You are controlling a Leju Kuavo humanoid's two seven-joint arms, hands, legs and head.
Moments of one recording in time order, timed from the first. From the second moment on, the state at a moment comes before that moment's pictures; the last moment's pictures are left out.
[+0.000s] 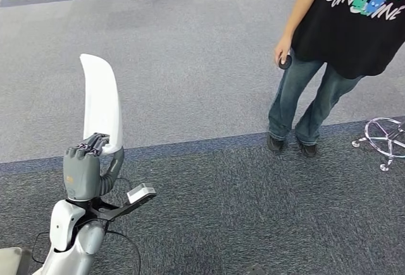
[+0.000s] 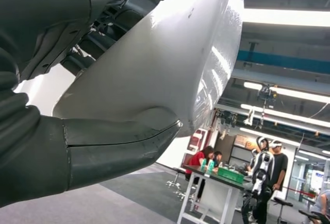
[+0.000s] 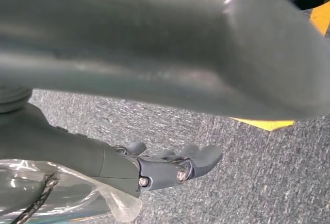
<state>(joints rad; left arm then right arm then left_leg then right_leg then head) -0.18 -0.17 -0.18 -1.42 -1.18 0.70 -0.48 -0.10 0.07 1.55 -0.13 -1.24 -0.45 -0.19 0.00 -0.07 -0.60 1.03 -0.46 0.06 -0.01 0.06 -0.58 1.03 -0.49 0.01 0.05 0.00</state>
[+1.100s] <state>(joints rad) -0.18 -0.15 -0.20 -1.42 -1.17 0.70 -0.44 -0.10 0.07 1.55 -0.13 -1.24 -0.45 -0.17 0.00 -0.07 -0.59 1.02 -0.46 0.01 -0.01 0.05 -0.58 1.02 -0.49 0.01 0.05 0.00</state>
